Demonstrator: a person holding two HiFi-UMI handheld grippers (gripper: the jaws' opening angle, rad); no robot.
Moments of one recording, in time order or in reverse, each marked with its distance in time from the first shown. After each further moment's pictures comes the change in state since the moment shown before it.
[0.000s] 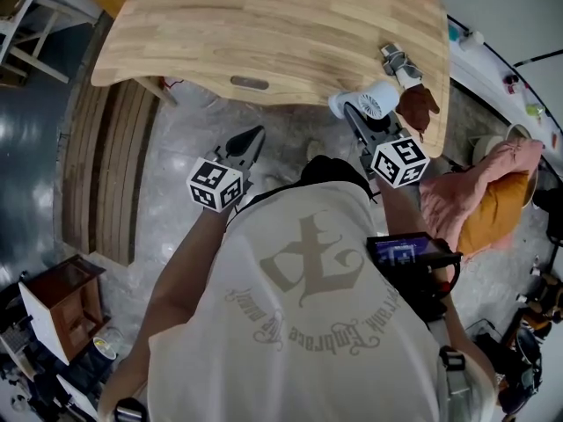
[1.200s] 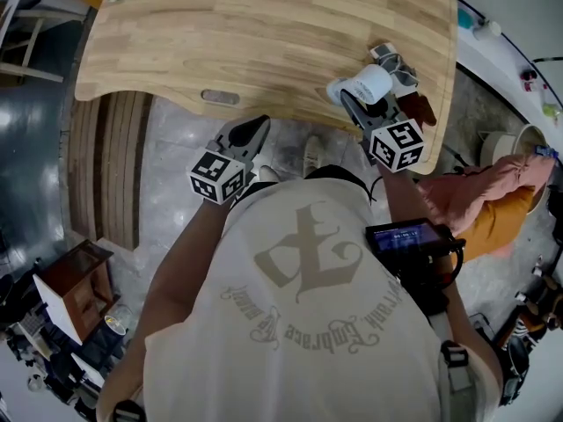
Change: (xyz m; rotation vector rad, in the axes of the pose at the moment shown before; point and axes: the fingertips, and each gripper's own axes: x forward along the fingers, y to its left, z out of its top) left arm 0.154 -0.003 0.029 -0.019 0.112 -0.003; right arm 0.045 -0.153 -0.019 0.034 0.111 0.055
